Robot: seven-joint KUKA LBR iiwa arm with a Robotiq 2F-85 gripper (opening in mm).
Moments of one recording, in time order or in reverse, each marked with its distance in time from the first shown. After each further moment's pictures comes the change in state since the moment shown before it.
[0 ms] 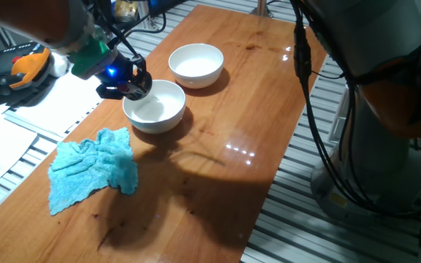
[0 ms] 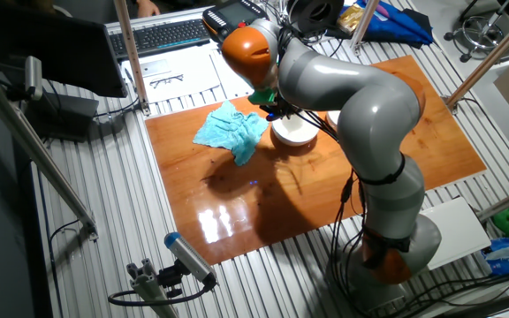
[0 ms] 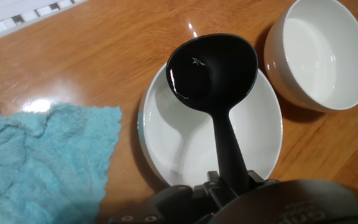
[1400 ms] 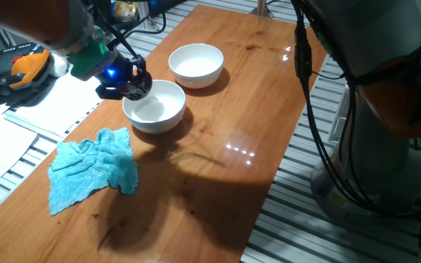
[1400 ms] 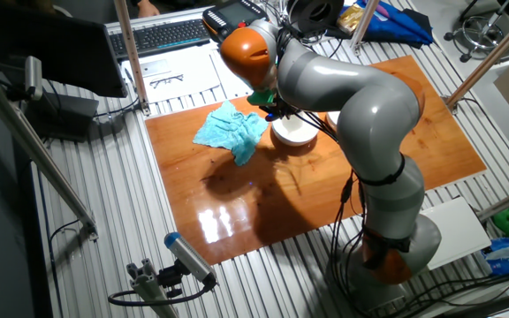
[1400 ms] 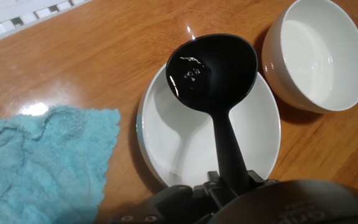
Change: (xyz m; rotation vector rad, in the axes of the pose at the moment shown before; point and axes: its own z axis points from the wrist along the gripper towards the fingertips) arm 0.000 0.000 0.000 0.003 -0.006 0.012
